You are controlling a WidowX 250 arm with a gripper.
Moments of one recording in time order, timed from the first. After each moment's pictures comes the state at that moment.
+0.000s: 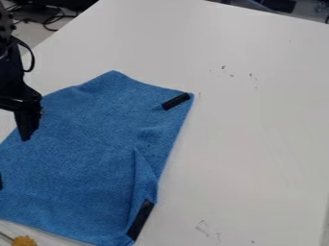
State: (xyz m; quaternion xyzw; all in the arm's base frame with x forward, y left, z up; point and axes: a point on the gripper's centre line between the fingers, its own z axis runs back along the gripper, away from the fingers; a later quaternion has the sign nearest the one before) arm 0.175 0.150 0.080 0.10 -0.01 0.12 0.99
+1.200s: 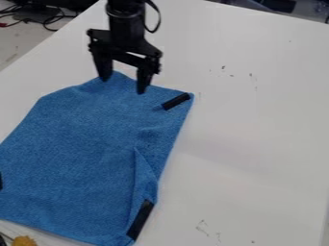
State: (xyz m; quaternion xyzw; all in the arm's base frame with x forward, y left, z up) arm 0.316 0.049 0.084 0.07 -0.06 0.04 1.00
